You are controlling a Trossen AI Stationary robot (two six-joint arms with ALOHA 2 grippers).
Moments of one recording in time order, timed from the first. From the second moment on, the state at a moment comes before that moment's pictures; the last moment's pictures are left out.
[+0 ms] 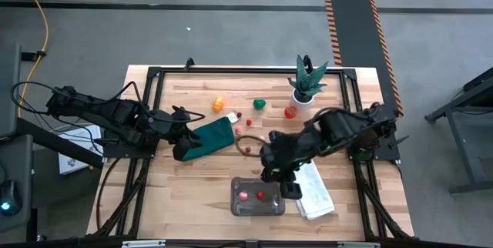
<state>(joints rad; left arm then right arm) -0.15 0.90 0.92 -0.71 -0.14 -0.82 0.40 1.88 2.34 -1.32 -0.06 0.35</state>
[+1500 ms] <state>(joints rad) -0.15 0.90 0.92 -0.82 -0.08 -0.78 0.46 2.16 2.18 -1.19 0.06 0.37</state>
